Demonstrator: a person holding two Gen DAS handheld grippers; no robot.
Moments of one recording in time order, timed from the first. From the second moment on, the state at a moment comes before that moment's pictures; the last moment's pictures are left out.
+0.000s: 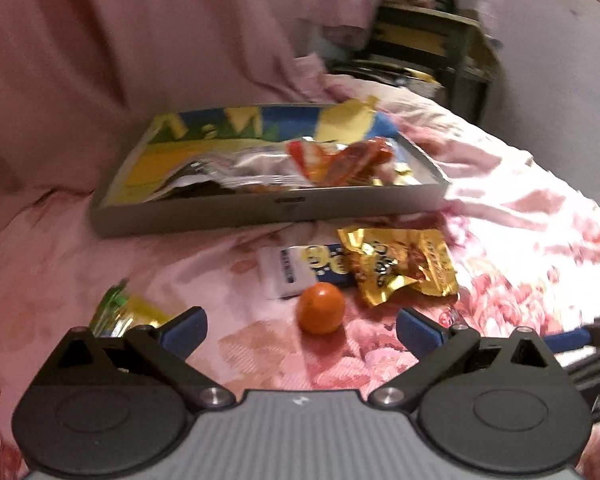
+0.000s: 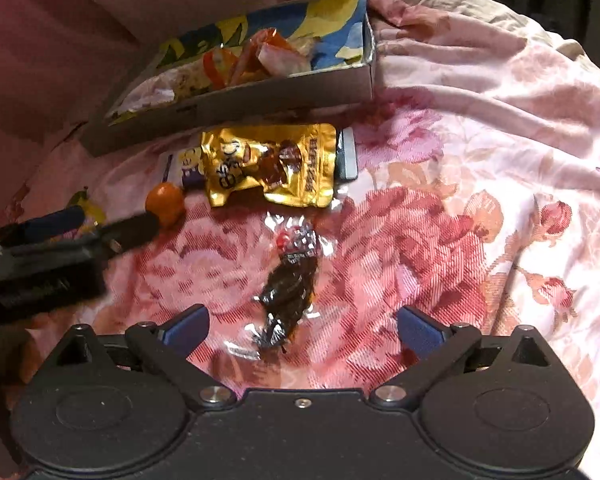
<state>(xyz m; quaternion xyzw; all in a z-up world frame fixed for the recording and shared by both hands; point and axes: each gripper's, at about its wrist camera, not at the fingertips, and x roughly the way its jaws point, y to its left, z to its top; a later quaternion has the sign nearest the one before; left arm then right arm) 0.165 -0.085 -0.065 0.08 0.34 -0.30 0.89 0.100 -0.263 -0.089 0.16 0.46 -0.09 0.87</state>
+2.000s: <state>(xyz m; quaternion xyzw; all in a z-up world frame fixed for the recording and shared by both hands) 0.149 -0.077 -0.041 0.00 0.37 -0.27 0.89 0.089 -0.232 -0.072 0.14 0.41 -0.04 0.90</state>
